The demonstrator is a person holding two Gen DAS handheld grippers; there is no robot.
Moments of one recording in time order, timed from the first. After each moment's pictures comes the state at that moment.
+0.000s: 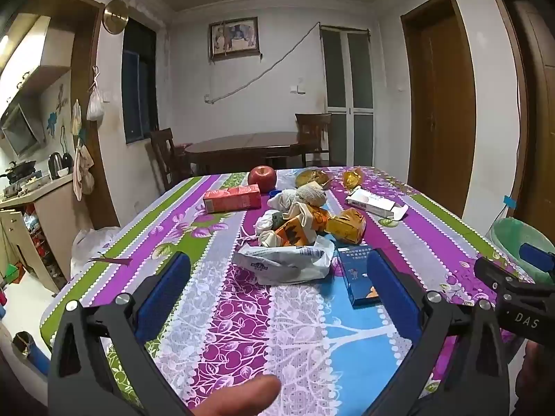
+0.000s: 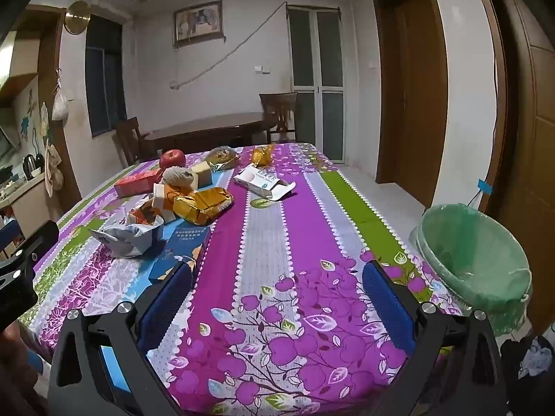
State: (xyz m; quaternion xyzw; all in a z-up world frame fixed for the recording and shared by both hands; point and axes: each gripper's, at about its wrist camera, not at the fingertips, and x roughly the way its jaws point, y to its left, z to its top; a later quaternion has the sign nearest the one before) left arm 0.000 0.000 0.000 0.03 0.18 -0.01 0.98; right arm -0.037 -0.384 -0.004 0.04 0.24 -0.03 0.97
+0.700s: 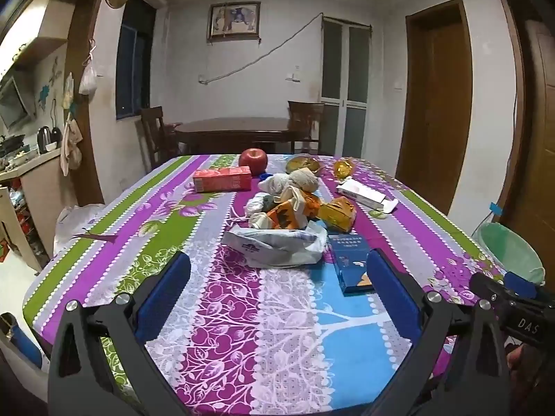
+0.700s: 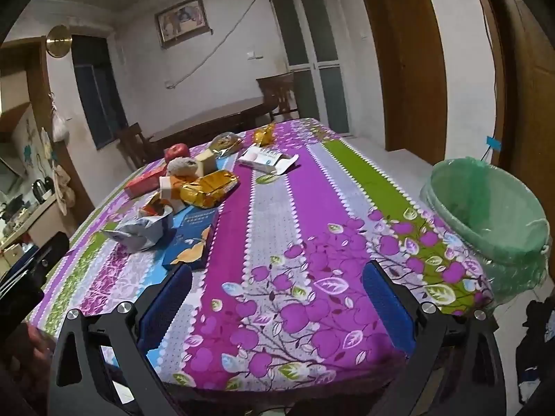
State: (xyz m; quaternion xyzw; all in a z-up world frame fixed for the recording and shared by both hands) left arm 0.003 0.013 -0.008 0.00 0.21 -0.04 0.98; right arm -0.045 -0.401 -0.022 0.12 0.28 -0.01 0.95
